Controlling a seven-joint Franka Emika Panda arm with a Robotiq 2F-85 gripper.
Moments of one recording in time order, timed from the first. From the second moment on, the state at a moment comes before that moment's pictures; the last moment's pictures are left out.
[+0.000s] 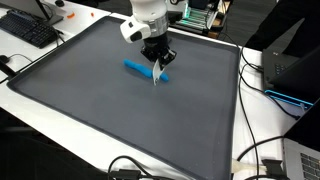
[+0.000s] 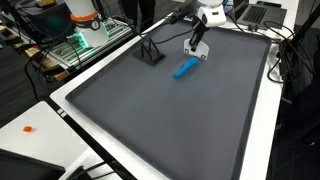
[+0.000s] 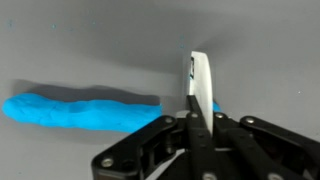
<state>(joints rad) 0.13 0.45 0.10 -1.97 0.08 2.32 0.08</state>
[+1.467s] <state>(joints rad) 0.10 0.39 0.06 -2.01 0.00 2.34 0.03</state>
